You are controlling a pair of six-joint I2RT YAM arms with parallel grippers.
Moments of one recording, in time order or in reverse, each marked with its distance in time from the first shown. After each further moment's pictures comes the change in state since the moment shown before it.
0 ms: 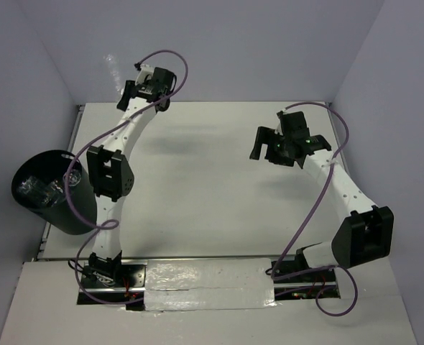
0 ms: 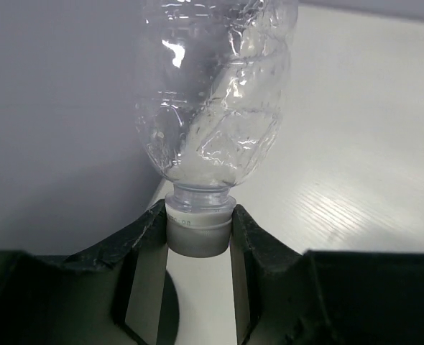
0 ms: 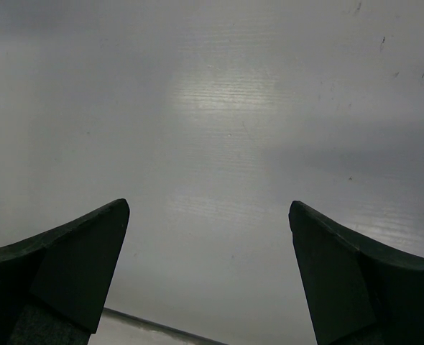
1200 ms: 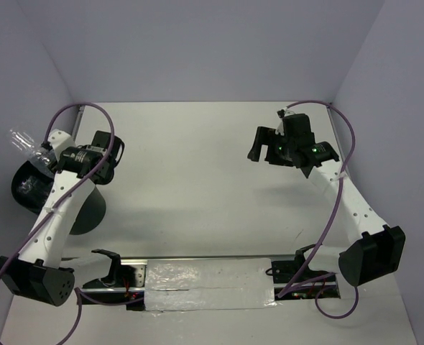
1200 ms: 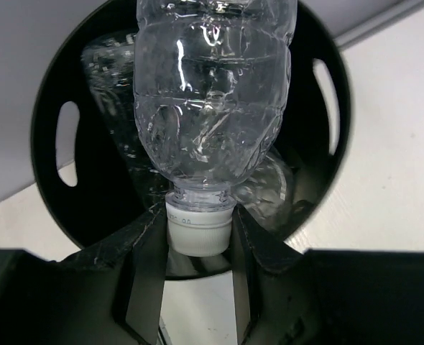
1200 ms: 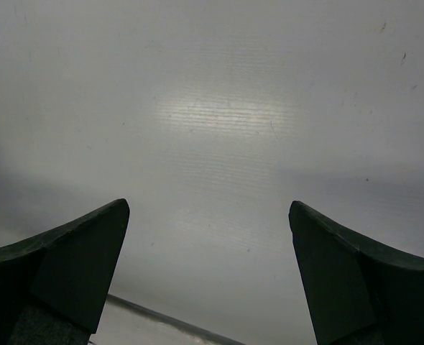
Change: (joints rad) left arm 0.035 -1.114 -0.975 -0.496 0.041 -0.930; right arm 0.049 -0.134 -0.014 0.000 -0.007 0.002
